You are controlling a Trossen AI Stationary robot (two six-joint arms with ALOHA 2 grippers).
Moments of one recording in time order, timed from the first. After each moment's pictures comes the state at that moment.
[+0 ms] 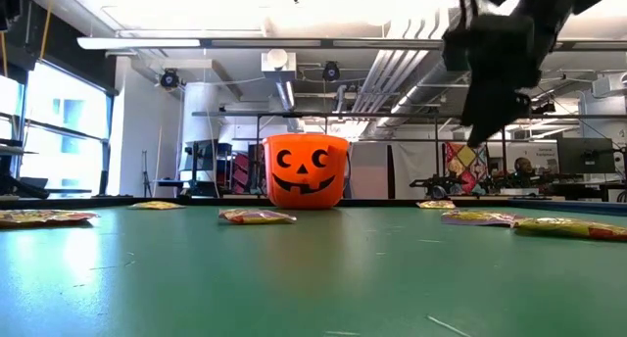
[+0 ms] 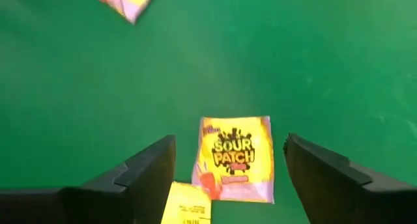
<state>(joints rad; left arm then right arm) -0.96 0.91 0.98 -1.04 -0.26 -1.40 0.06 1.15 0.74 -0.58 0.08 0.66</state>
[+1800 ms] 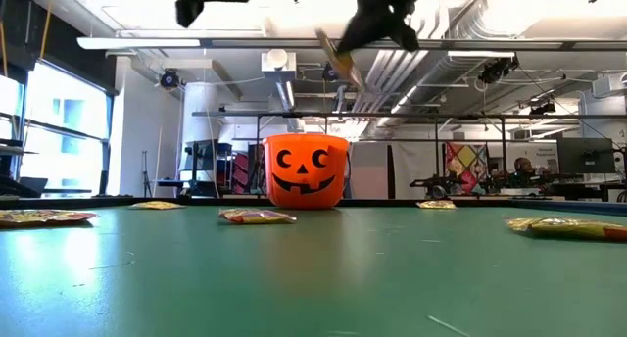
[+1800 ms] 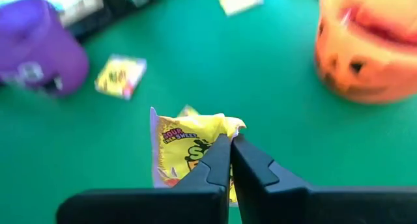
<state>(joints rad) -0.01 1.03 0.98 -0.35 -0.19 -0.43 0.02 1.51 1.29 -0.53 0.22 0.49</state>
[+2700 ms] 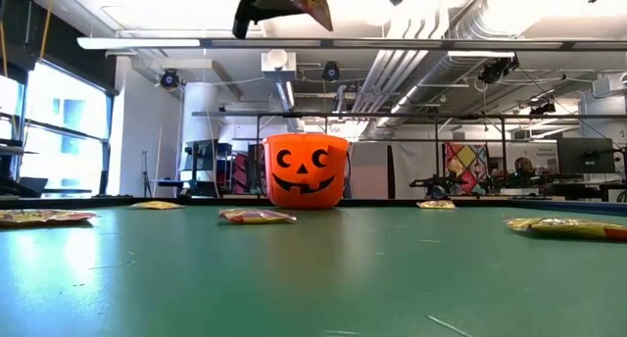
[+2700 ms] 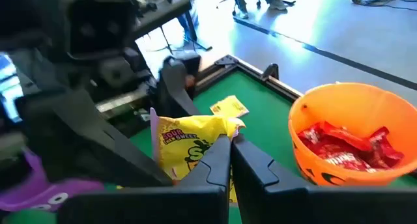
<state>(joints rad) 0.02 1.30 0.98 0.17 -0.28 -0.46 0.02 1.51 1.48 -0.41 0.43 0.46</state>
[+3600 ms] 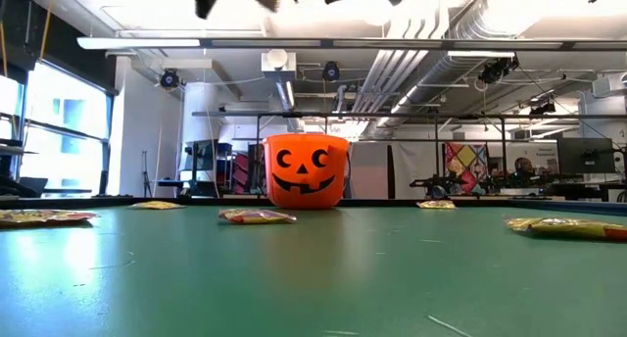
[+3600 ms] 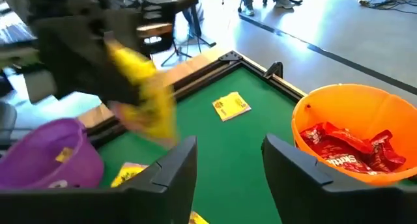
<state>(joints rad) 0.04 1.09 0.98 -0.12 -0.18 -0.33 0.02 1.51 1.48 -0.42 0.41 0.42</state>
